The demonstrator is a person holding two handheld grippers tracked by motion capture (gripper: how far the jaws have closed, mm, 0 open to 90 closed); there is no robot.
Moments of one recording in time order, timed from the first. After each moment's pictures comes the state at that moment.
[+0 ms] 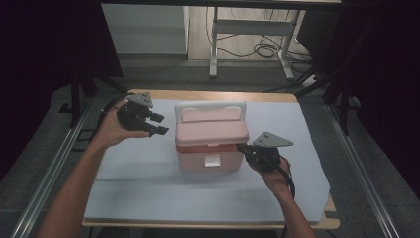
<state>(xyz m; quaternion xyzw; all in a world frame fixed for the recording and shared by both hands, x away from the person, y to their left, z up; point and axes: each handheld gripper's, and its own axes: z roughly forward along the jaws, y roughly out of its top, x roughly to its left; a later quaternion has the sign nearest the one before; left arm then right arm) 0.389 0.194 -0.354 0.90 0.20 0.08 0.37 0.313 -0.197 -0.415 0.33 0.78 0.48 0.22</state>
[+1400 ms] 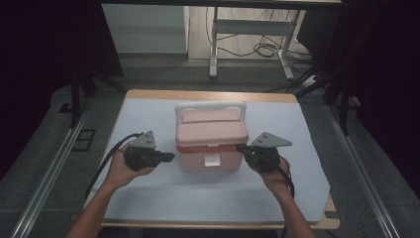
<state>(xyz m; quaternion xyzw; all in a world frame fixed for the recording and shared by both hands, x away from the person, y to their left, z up) 0.315 0.175 -0.419 0.88 0.21 0.08 0.42 0.312 -0.196 -0.415 0.33 0.79 0.48 0.21</state>
